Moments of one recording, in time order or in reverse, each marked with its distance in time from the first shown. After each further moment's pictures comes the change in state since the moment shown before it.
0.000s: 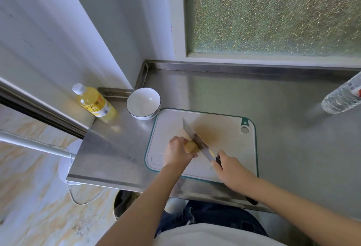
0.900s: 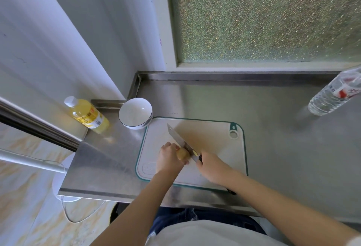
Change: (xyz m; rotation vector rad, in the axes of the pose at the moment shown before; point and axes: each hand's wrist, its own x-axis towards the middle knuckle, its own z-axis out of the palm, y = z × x) left_hand 0.002 0.003 -0.002 0.091 0.008 -0.006; right_hand 0.035 -0.010 0.006 0.060 0.005 0.043
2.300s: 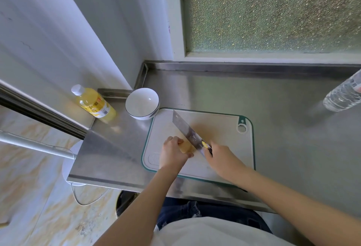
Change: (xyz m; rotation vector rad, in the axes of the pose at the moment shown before) left_hand -0.004 -0.009 0.003 -0.101 0.065 -0.039; right_hand -0.012 -0.008 -0.009 -0.061 0.117 -0.036
